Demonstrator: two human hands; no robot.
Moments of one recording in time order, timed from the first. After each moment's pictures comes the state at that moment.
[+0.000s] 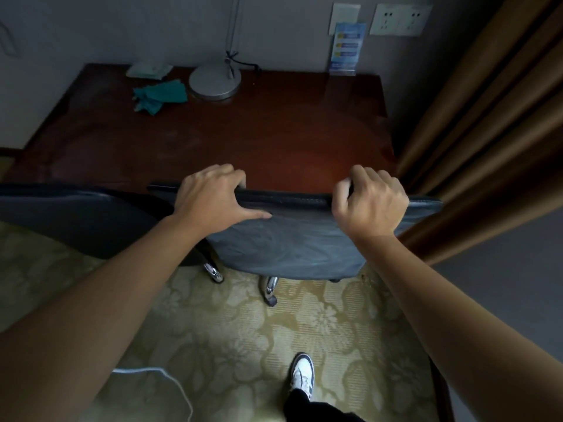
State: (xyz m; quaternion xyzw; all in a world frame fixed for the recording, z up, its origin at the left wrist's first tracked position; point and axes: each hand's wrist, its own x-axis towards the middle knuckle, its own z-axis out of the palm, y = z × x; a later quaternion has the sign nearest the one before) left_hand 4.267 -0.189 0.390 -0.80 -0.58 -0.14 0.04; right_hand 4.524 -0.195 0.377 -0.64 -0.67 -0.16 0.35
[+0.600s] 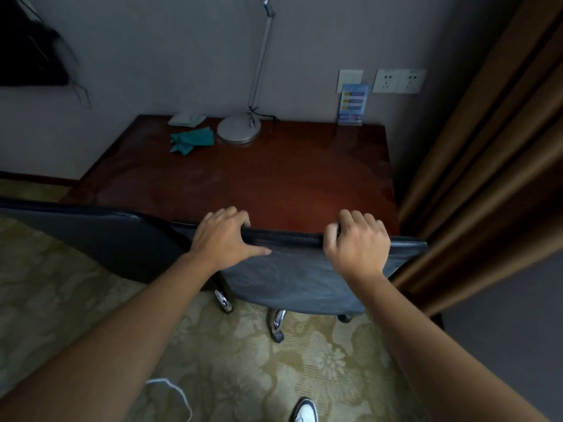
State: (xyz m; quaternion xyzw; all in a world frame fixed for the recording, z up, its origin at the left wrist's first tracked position) left_hand 4.295 -0.225 0.403 -0.74 -0.67 -0.06 -0.04; right_hand 4.543 -0.217 0.383 -0.63 -0.70 -0.09 0.31
